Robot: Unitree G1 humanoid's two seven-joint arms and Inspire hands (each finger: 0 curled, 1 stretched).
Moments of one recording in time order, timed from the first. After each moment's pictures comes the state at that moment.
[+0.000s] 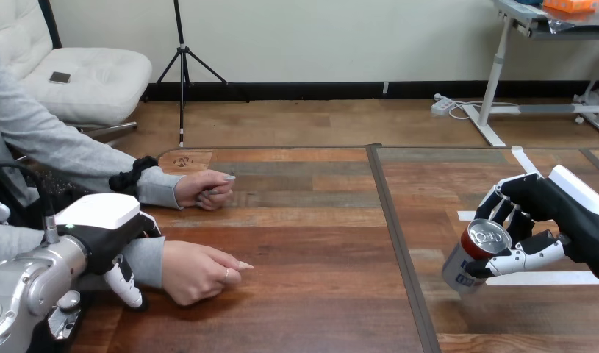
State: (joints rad) left arm -0.37 0.74 -0.30 0.52 0.78 -0.17 -0.27; right arm -0.19 -0.71 -0.04 0.51 -0.18 -0.45 0.32
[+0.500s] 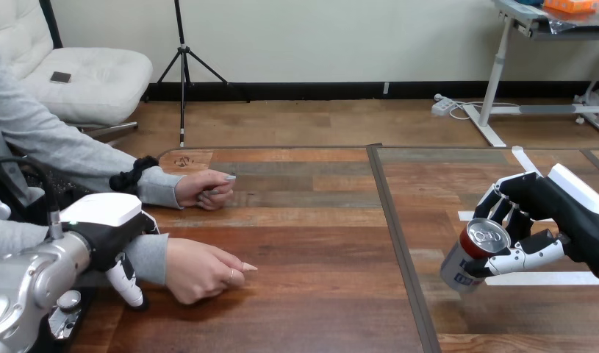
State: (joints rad) left arm -0.40 0.73 -0.32 0.52 0.79 -0.12 -0.32; right arm -0.19 -0.71 -0.04 0.51 -0.17 -0.46 0.32
